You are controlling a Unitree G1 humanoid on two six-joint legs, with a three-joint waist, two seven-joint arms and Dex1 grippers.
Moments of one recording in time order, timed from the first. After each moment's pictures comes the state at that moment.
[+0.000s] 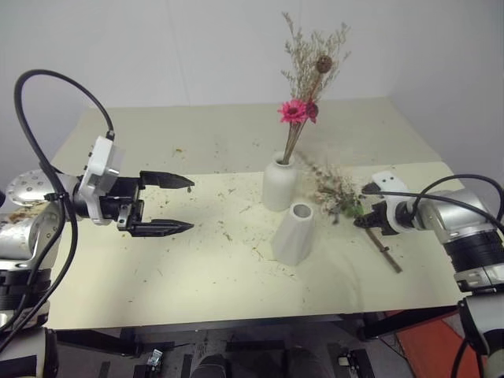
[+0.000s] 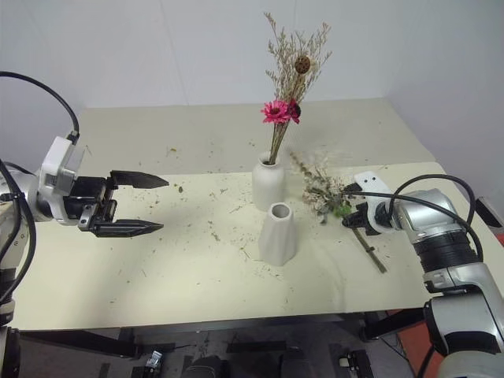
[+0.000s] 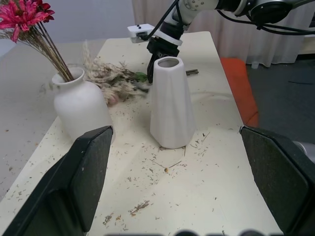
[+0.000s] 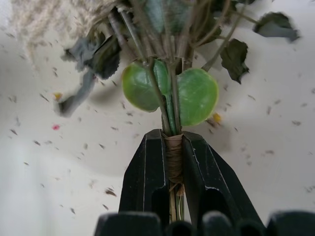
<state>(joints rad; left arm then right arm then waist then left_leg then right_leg) -0.54 0.91 0.18 -0.05 -0.63 0.44 -1.47 -0.83 -0.80 0.18 0.37 0.28 1.12 0.68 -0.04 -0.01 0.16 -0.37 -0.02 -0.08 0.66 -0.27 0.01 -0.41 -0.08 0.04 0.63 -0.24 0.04</state>
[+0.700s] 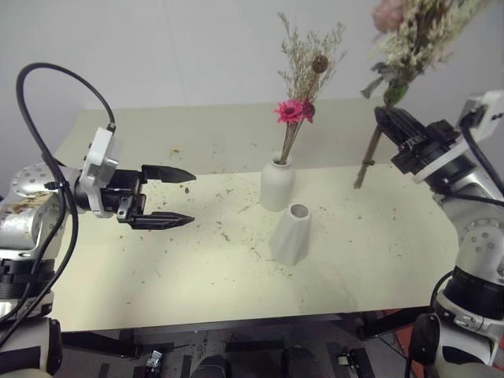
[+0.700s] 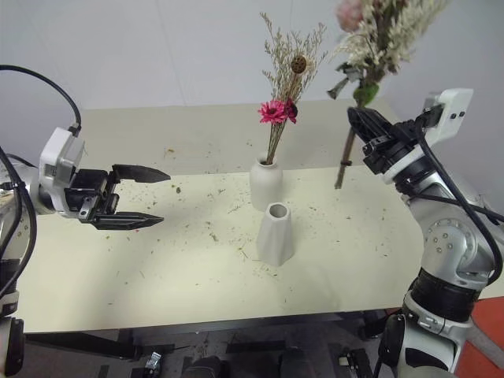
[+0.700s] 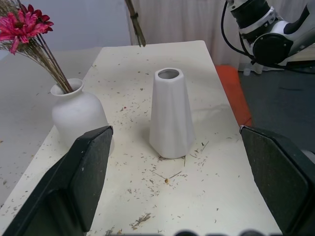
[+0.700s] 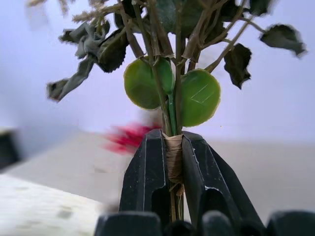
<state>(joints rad) -0.61 0.90 0.14 0.02 -0.65 0.44 -1.51 -0.60 -0.45 -0.43 -0.42 0.70 0.75 0.50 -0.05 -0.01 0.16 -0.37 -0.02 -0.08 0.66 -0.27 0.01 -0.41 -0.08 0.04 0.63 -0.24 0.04</state>
